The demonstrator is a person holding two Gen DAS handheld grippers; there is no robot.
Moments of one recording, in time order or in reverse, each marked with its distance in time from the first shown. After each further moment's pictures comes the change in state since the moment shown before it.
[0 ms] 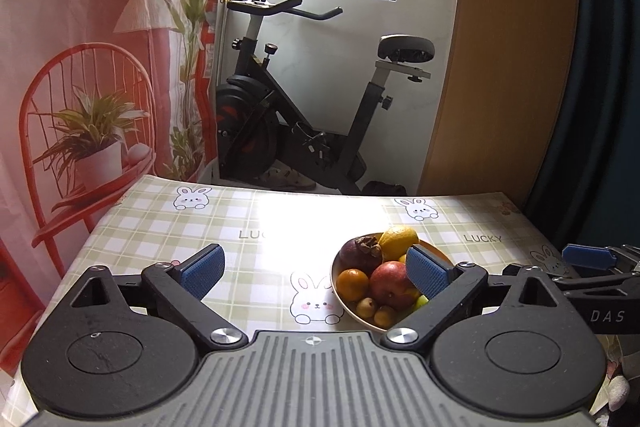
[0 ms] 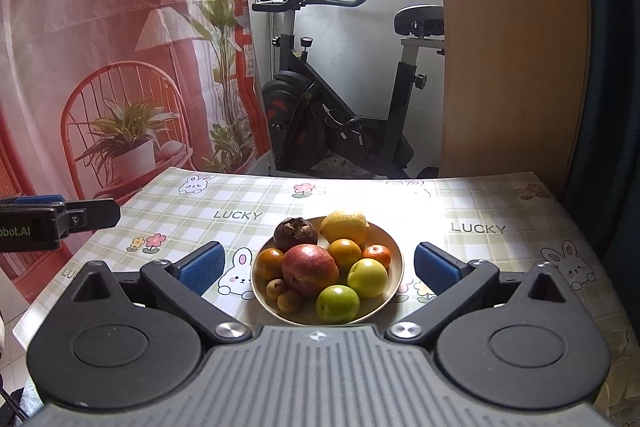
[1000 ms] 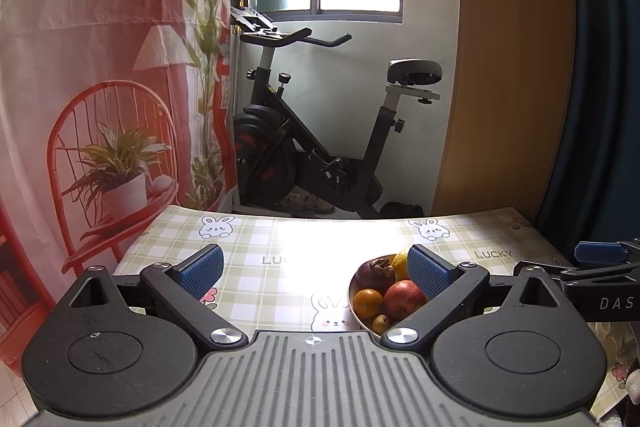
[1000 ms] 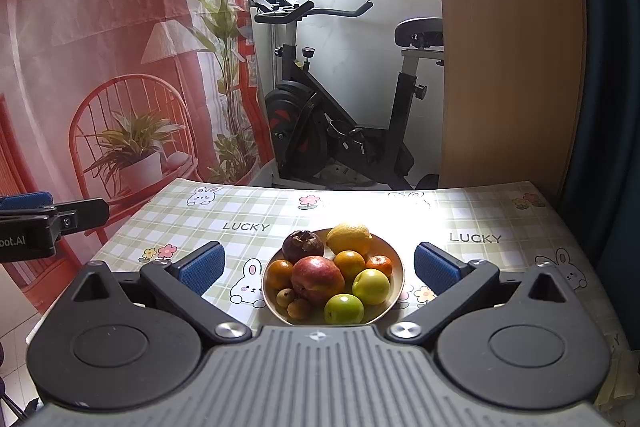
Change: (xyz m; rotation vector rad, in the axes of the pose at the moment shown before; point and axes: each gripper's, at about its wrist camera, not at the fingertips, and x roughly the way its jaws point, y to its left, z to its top) left arm -0.032 -0.009 0.010 0.031 -0.067 0.063; right arm -0.020 0.003 0.012 0.001 -0.014 0.009
